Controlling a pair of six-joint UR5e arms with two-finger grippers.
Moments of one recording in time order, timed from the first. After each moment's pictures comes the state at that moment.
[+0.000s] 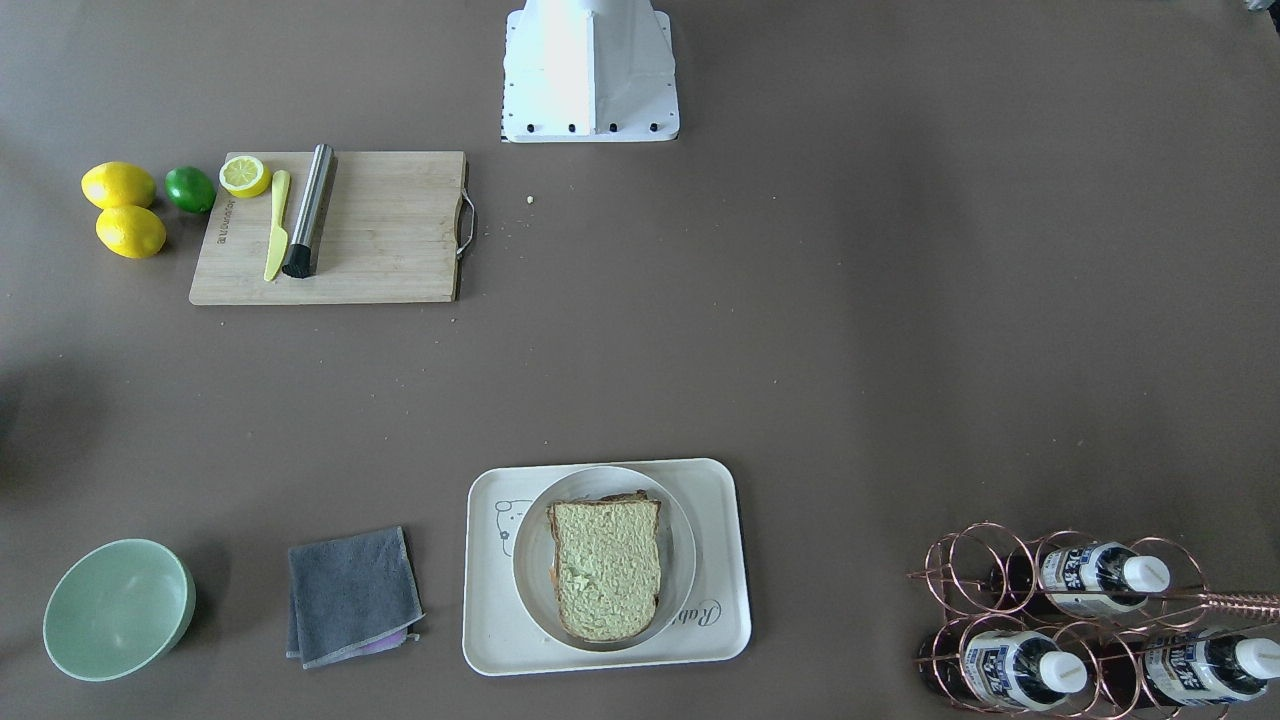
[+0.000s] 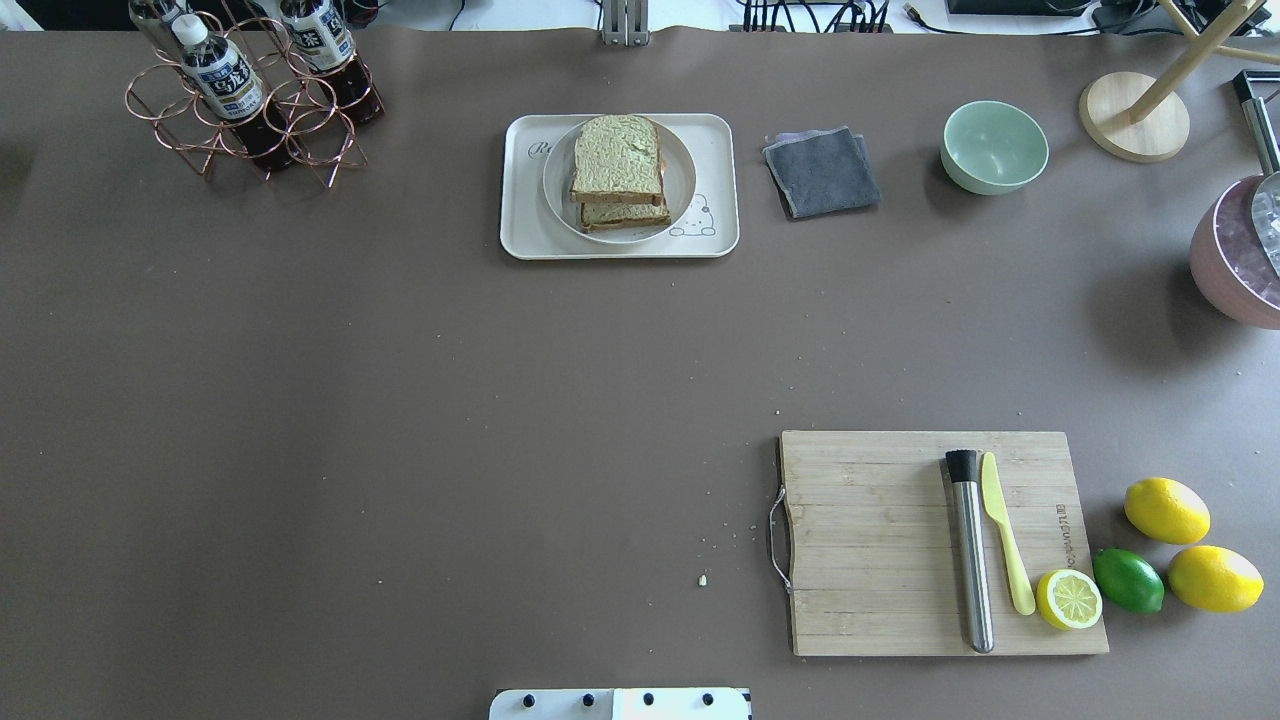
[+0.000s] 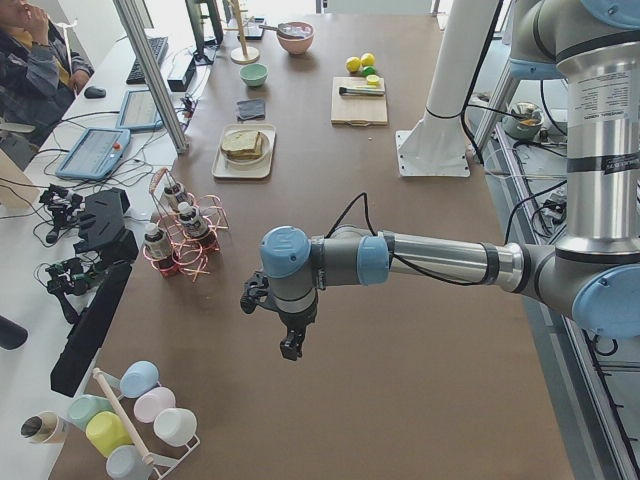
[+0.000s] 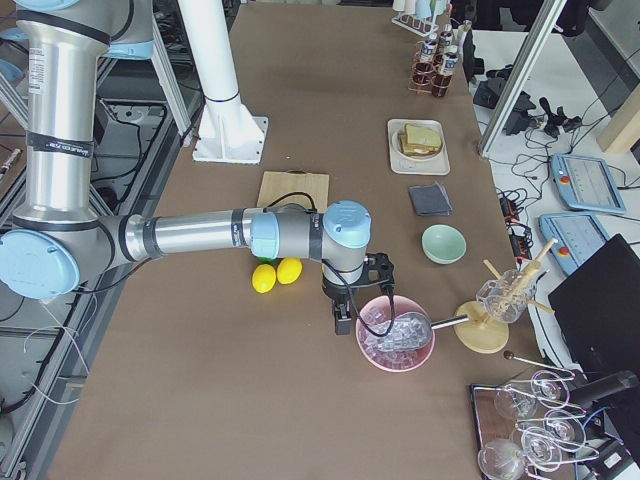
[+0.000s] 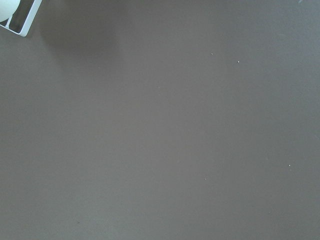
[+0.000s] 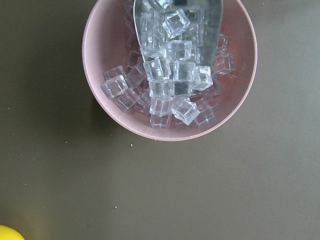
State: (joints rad) left arm -1.61 -1.47 -1.76 -1.40 -2.31 0.34; right arm 1.54 -1.70 1.84 -1.69 2.26 -0.13
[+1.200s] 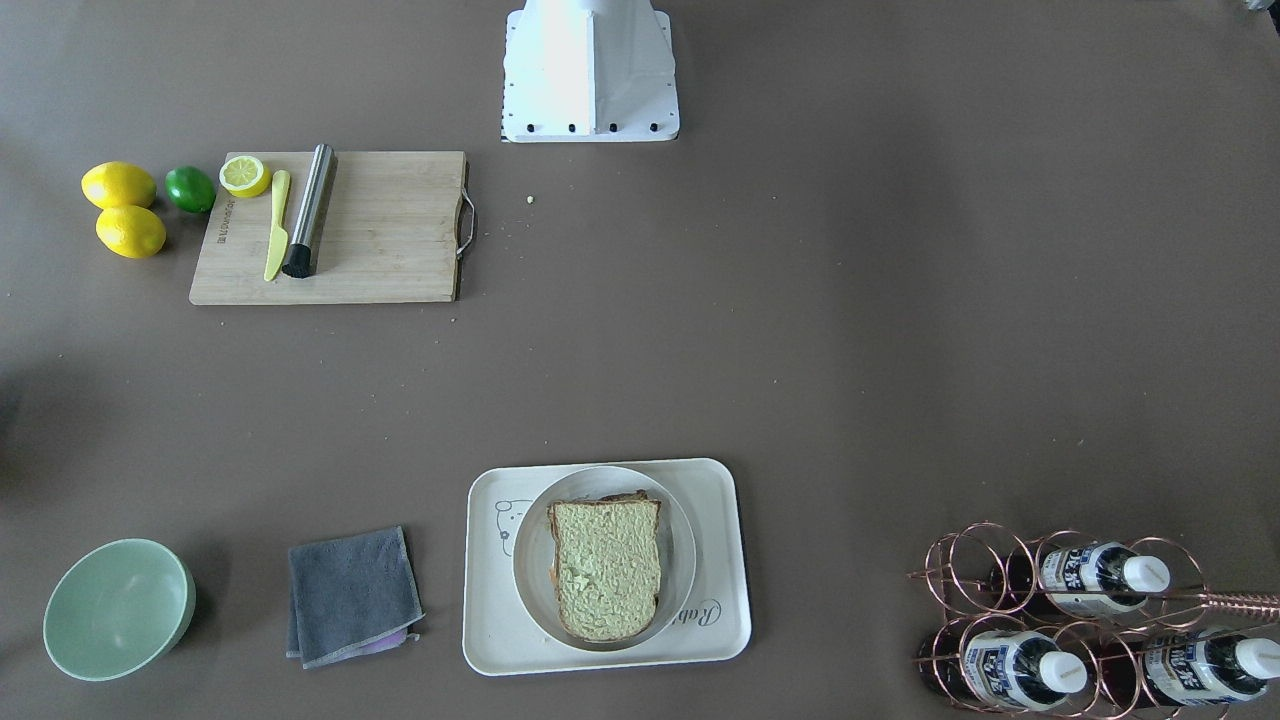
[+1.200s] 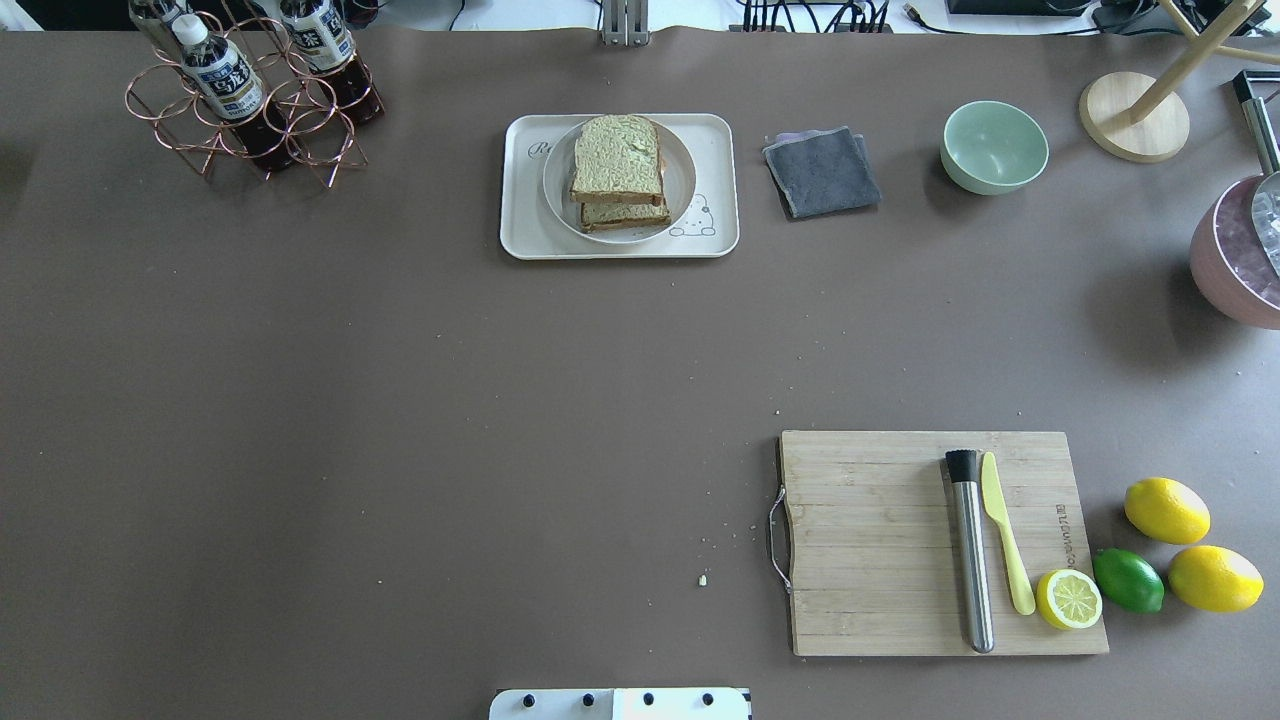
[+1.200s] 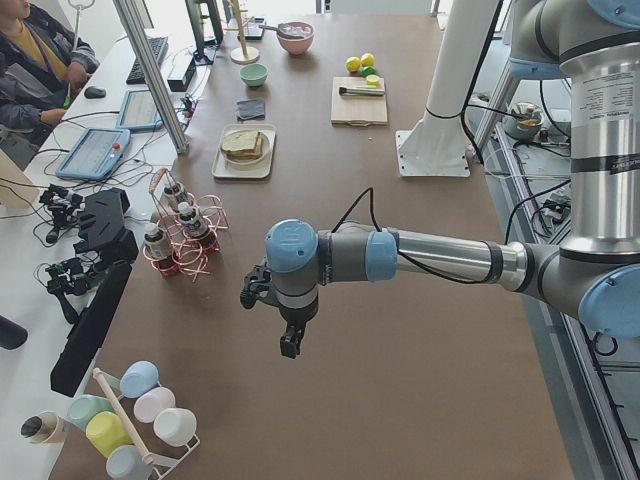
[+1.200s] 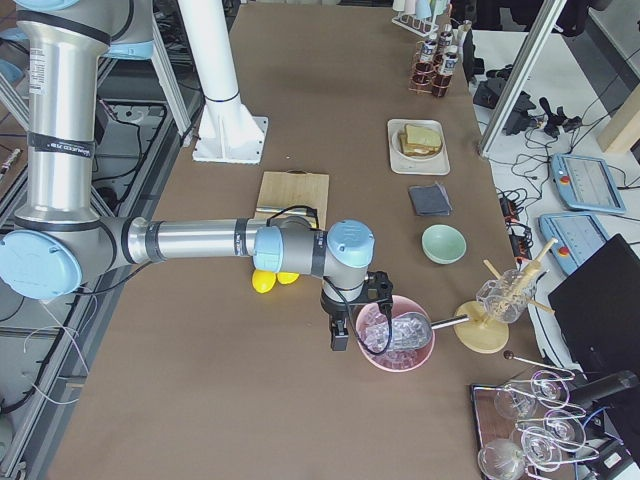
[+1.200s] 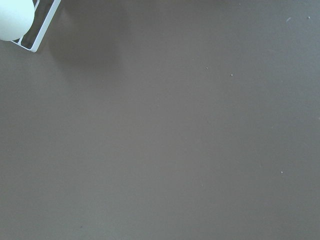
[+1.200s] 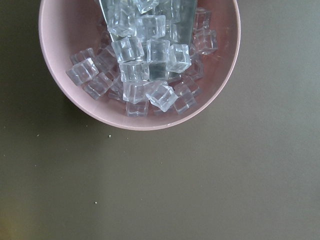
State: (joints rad) left arm -1.63 -1.46 -1.81 -1.40 -2.31 0.33; right arm 1.54 -1.69 1.77 -1.68 2.24 -0.13
